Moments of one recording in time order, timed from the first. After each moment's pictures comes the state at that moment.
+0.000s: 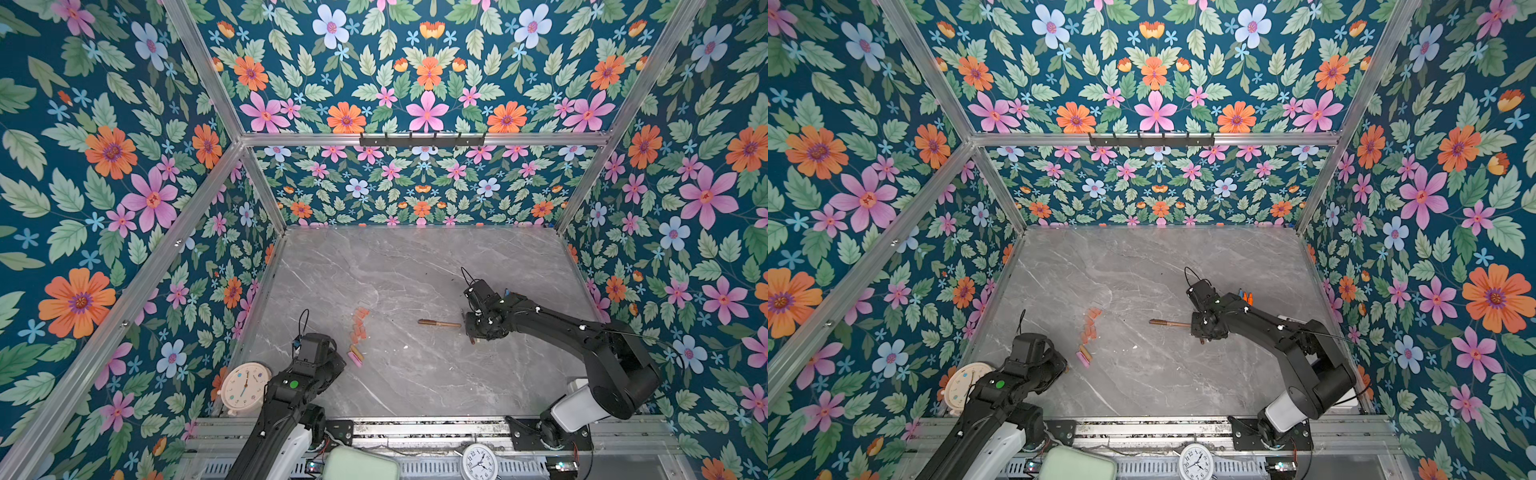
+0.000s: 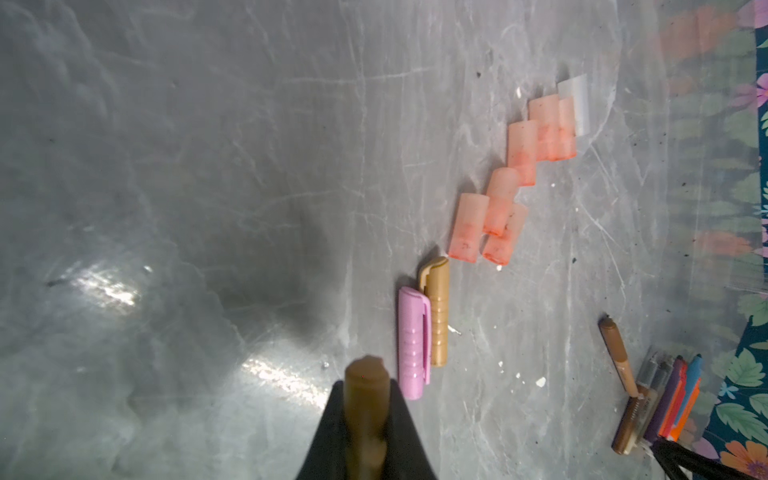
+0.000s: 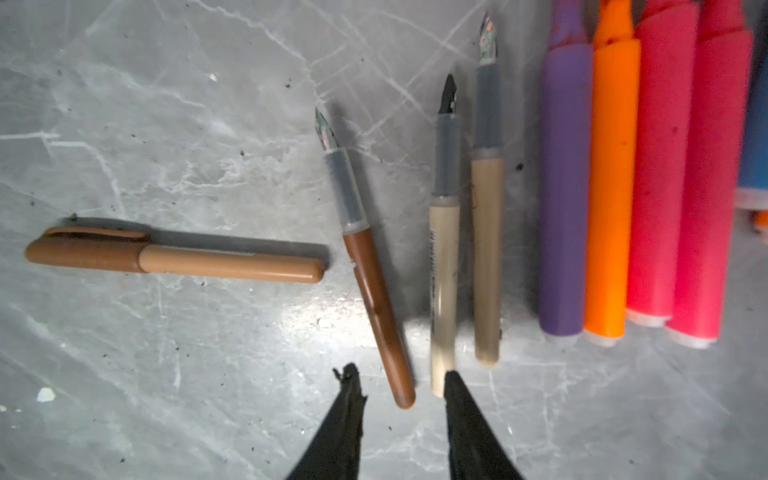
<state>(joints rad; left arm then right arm) -0.30 0.54 0.33 -0.79 0.02 -1.02 0.56 1.53 0.92 -0.65 0.06 0.63</state>
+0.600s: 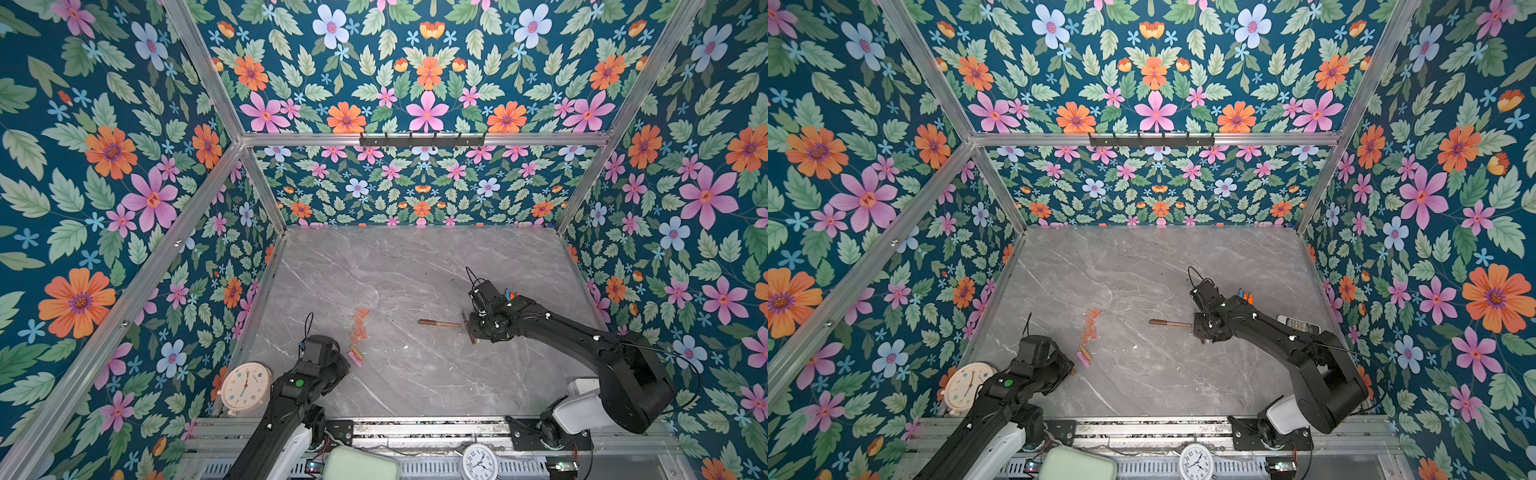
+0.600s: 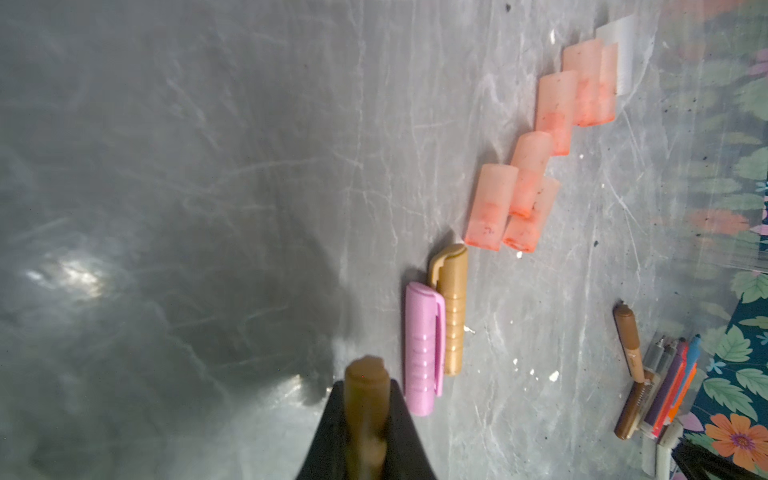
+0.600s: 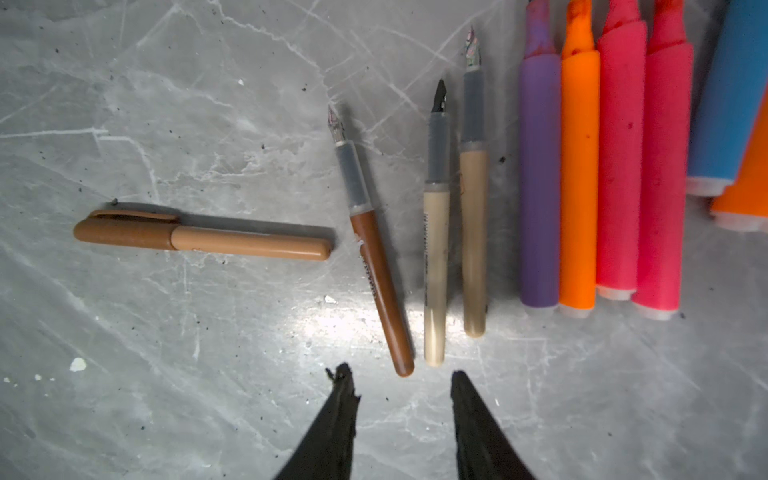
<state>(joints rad) -0.30 0.60 0.24 -0.65 0.09 -1.02 0.56 1.46 0.88 -0.66 0.05 0.62</state>
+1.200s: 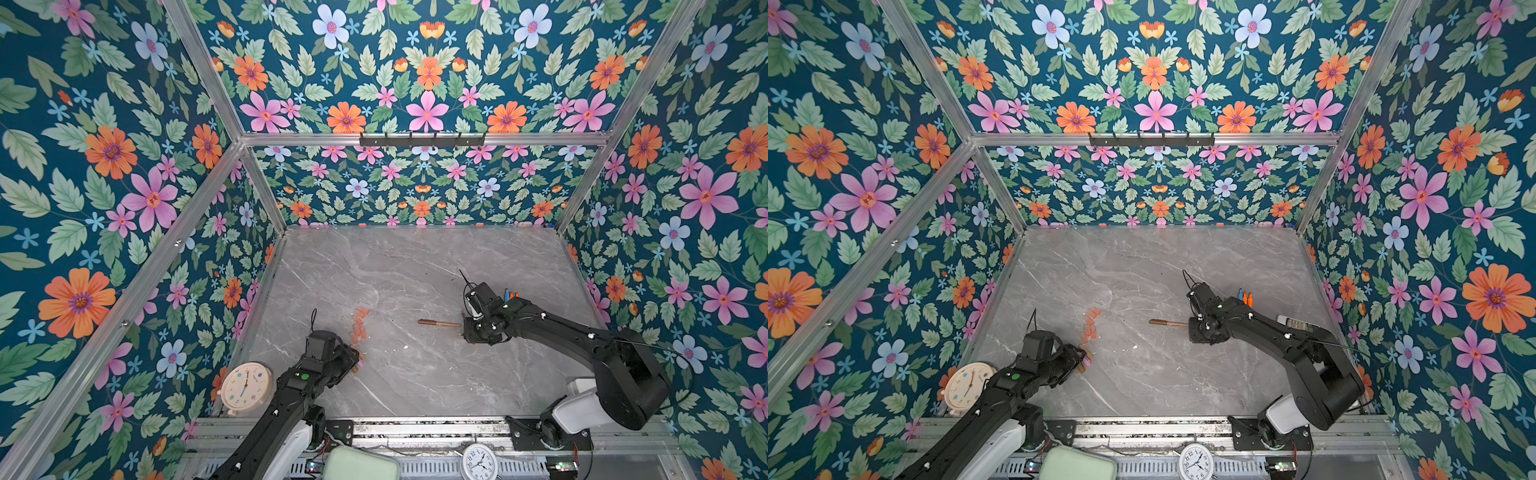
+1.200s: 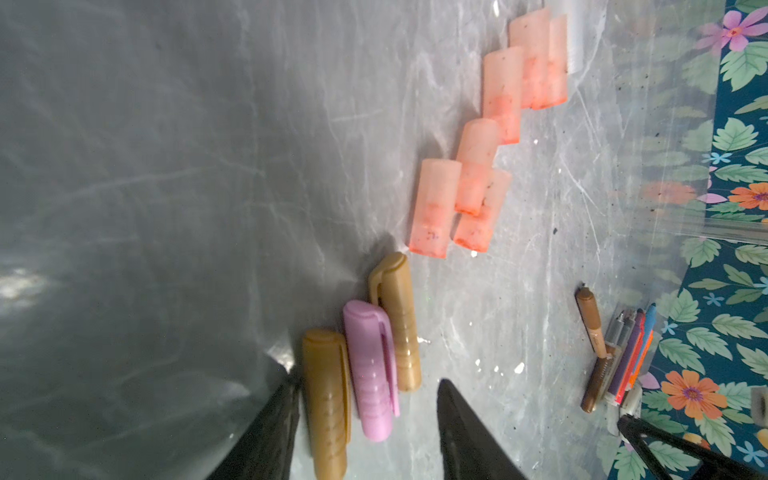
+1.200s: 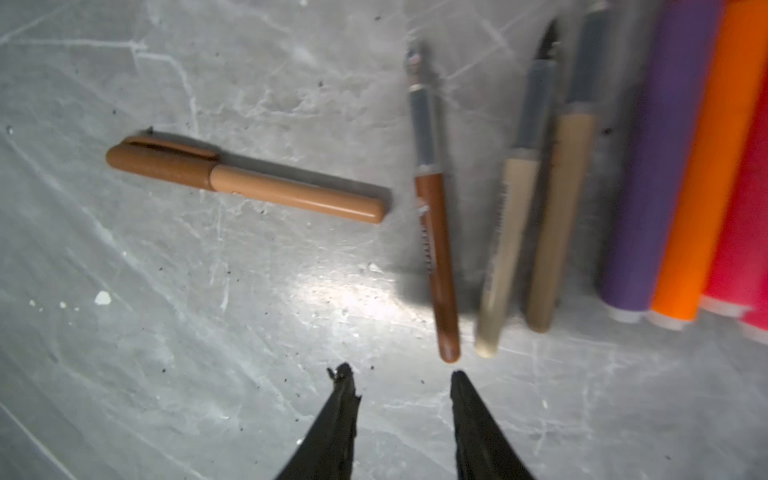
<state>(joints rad) -0.30 0.70 0.23 -0.46 0.17 -1.01 0.60 1.51 0.90 -0.63 -0.07 0.53</state>
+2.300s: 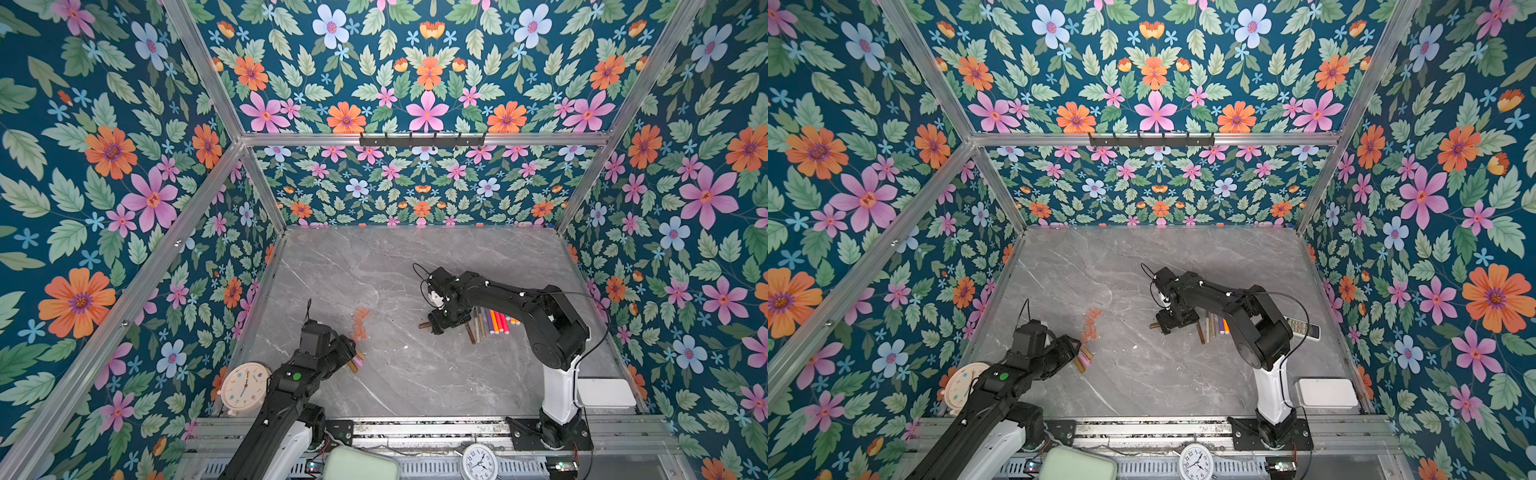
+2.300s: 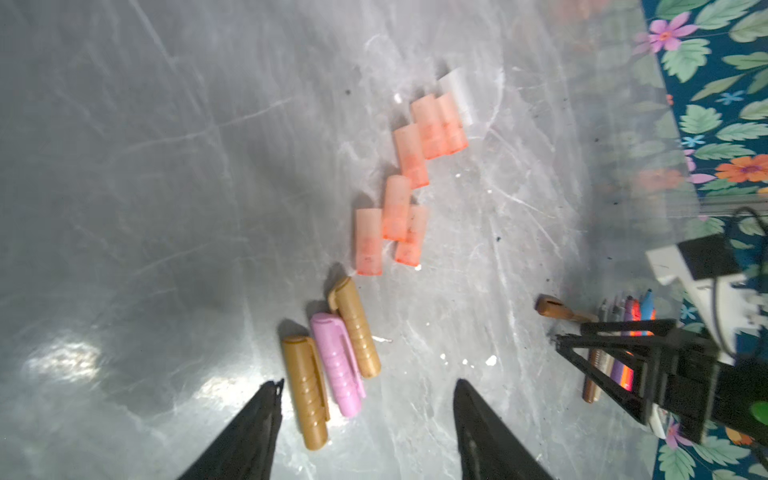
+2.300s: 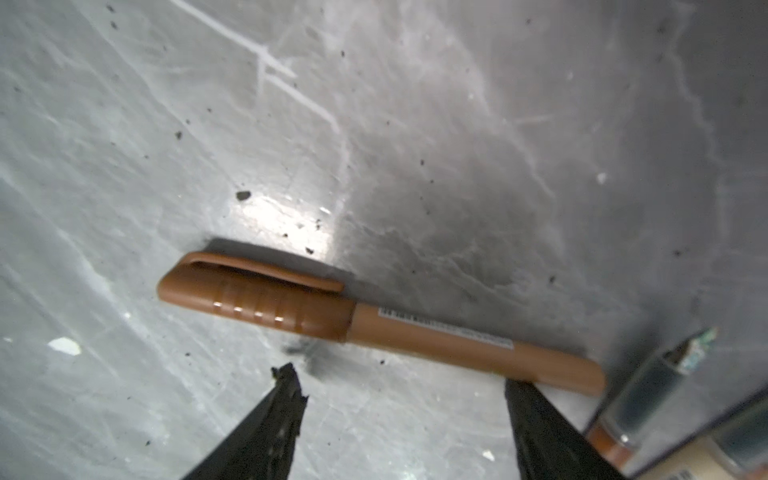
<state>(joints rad) -0.30 0.60 0.38 -0.60 0.12 -0.85 0.67 1.98 1.38 -0.85 -0.05 0.20</state>
